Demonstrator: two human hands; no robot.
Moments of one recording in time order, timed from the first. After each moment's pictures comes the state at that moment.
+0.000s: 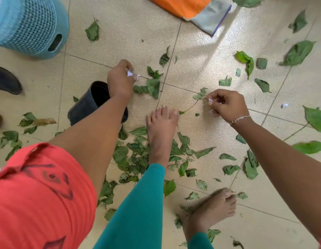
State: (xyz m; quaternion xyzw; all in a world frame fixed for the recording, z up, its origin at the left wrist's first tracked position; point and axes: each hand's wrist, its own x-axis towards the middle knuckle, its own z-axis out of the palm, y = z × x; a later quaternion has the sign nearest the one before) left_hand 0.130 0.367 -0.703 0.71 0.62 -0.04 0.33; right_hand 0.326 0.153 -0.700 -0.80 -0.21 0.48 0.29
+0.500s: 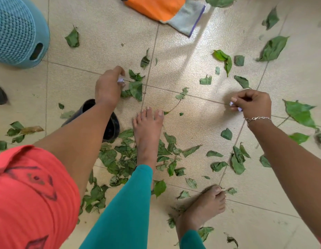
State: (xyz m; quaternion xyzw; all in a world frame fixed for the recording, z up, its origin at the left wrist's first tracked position) left_hand 0.138 0.362 -0.704 0.81 0.52 -0.13 0.24; right_hand 0.384 0.092 -0.696 -0.82 -0.04 0.41 0.39
